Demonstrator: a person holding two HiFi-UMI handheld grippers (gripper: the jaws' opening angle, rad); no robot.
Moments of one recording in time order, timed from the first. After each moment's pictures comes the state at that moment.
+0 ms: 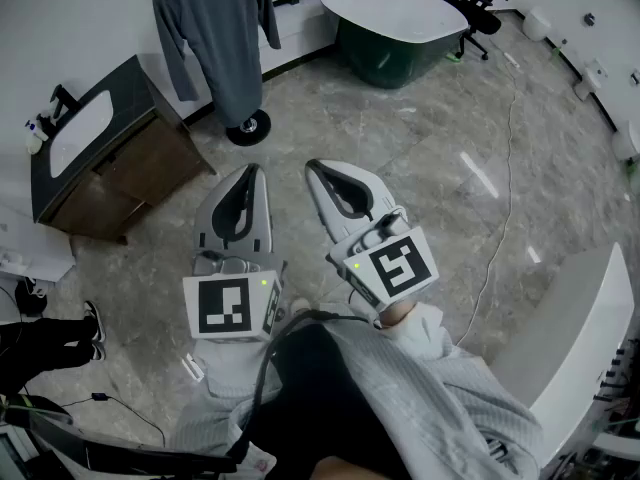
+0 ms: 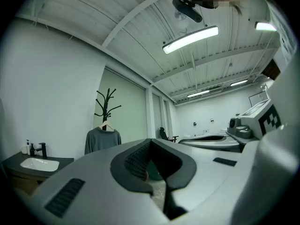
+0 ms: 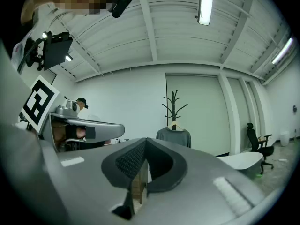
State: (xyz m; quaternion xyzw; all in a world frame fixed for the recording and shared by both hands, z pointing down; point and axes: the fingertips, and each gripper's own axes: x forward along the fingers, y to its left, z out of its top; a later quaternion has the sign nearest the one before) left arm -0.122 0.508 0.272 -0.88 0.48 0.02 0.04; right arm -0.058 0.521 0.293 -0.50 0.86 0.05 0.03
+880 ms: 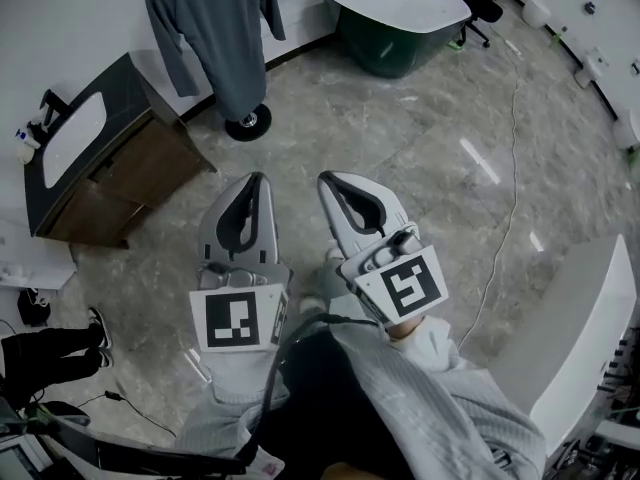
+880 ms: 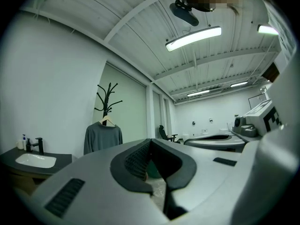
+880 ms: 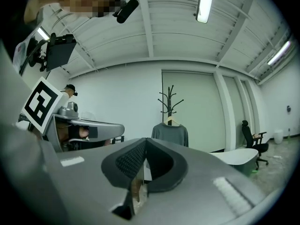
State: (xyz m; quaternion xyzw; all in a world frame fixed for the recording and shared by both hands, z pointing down) left arm -0.153 0.453 0.304 -0.88 0.47 0.01 0.02; right arm -0.080 0.477 0.324 -0.53 0.85 0.03 0.02
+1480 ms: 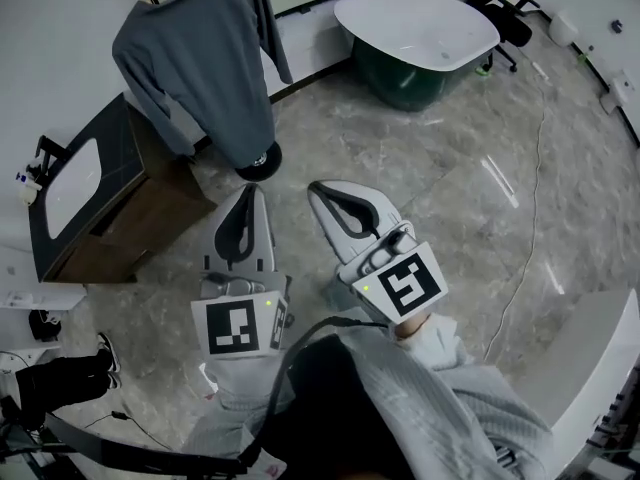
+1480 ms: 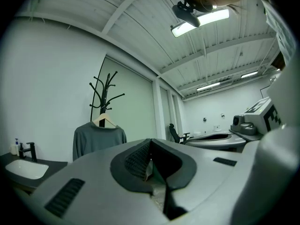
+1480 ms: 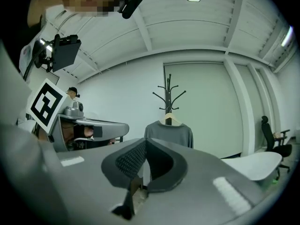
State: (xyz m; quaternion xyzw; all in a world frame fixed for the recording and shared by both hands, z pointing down) left arm -0.051 0.206 0.301 -0.86 0.52 0.00 0.03; right arm 0.017 0.225 0.324 -0.45 0.89 0.03 0.02
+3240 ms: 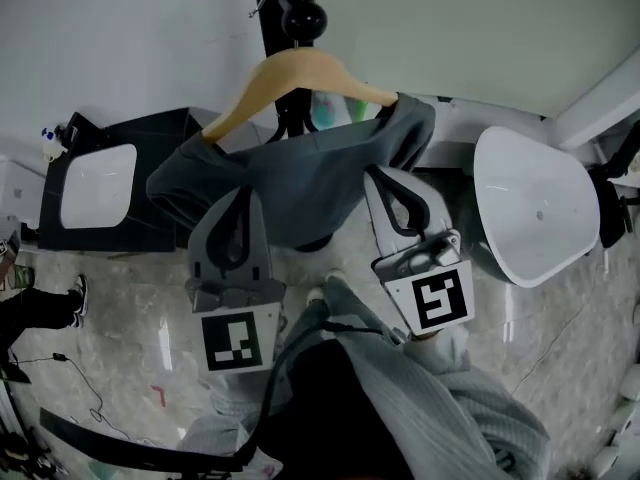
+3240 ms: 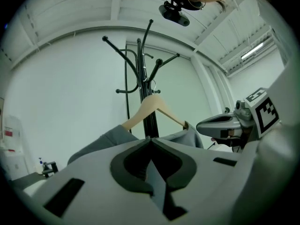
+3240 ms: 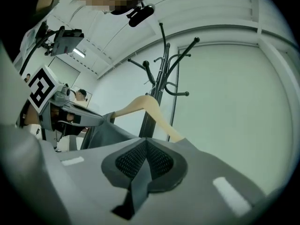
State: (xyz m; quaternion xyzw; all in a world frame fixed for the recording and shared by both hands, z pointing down) left arm -0.195 -0.323 0.275 -0.69 0.72 -0.06 0.04; right arm -0.072 -0.380 0.281 -0.31 0.94 0.12 -0.02
